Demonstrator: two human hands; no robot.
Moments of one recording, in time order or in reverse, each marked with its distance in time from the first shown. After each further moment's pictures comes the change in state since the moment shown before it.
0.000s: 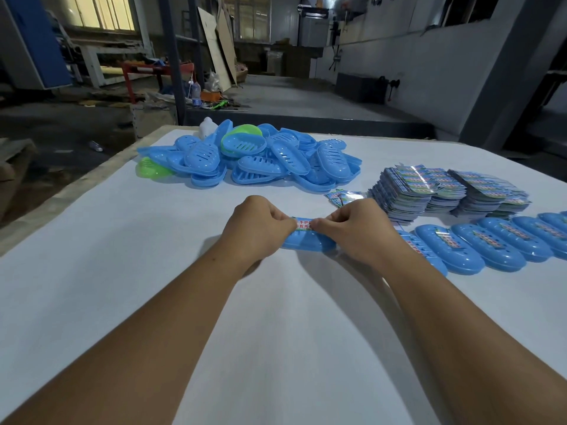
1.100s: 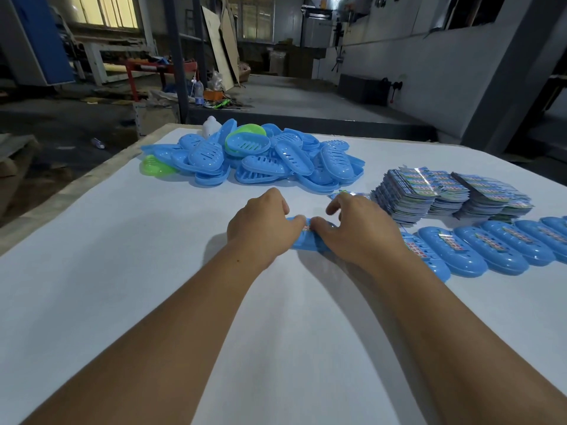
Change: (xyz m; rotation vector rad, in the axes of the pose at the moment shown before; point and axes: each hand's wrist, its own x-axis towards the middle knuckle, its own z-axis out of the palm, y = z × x) left_hand 0.004 0.004 0.007 0.333 0.100 0.068; right_hand 0.000 -0.006 0.008 -0.458 0.106 -0.109
